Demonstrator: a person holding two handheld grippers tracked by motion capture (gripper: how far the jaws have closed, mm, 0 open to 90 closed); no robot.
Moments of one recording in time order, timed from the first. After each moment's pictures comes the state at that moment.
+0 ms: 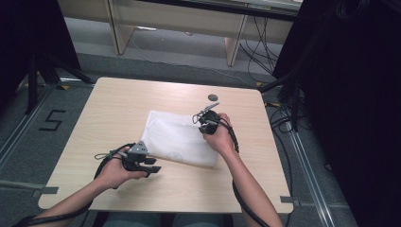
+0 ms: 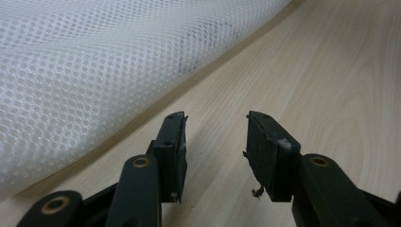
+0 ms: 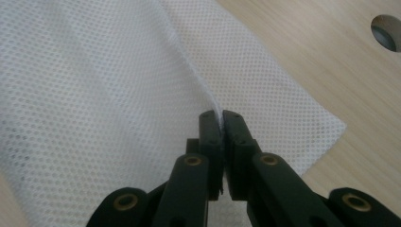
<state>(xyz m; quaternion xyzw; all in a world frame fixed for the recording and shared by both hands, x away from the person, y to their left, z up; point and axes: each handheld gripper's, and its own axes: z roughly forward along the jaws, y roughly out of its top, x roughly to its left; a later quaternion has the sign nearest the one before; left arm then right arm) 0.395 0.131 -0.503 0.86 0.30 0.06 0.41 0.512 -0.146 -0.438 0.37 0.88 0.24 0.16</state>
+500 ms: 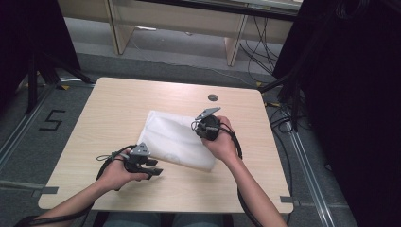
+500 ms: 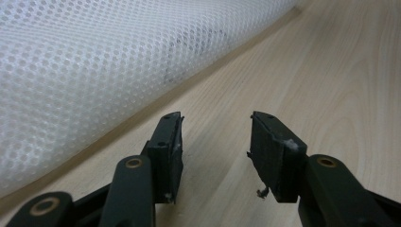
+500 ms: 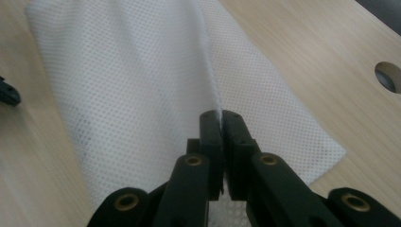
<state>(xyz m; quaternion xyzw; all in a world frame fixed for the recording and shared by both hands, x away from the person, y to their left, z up) 0.394 0.126 -0.509 0.86 0.29 0.05 0.42 0.474 -0.141 -0.416 0.31 0.89 0.29 0.18</state>
